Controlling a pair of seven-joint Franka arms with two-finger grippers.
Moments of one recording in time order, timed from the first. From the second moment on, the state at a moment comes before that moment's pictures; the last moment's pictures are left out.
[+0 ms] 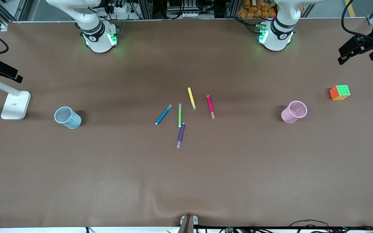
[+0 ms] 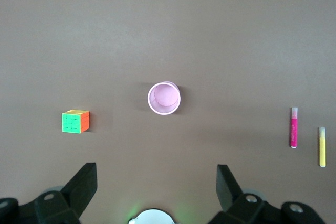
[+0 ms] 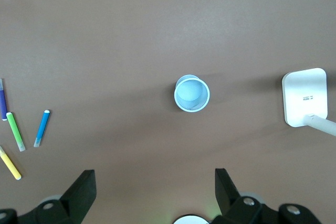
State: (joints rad) left arm 0.05 -0.17 -0.12 -1.63 0.06 1.48 -0.18; right arm -0.03 -0.02 -0.05 -1.53 0.04 1.43 0.11
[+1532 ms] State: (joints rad) left arm 0.05 -0.16 -0.12 -1.63 0.05 1.44 -0.18; right arm -0.04 -0.02 -0.05 -1.53 0.04 1.43 0.11
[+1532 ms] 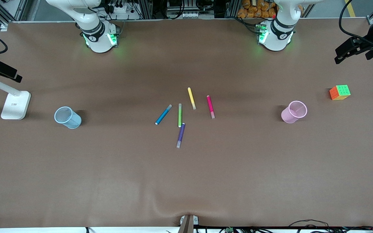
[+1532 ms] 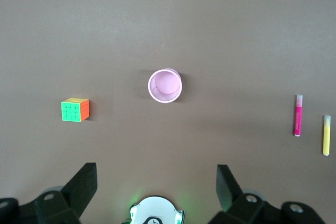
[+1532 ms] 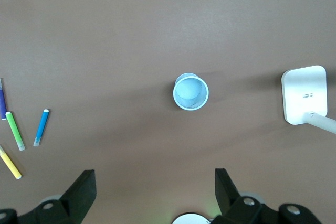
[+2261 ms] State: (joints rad) left arm 0.05 -0.15 -0.12 -1.63 0.05 1.44 -0.18; right arm -0.04 -0.02 -0.04 -1.53 0.06 1.44 0.11
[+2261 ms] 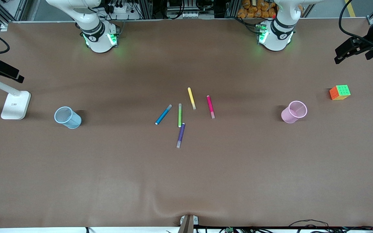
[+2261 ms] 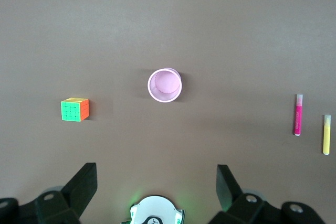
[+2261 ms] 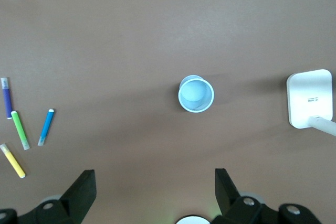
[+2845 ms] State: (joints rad) left arm 0.04 -0.13 -0.13 -1.63 0.05 1.44 -0.18; right arm -0.04 -0.02 -0.04 -1.53 0.07 1.44 0.11
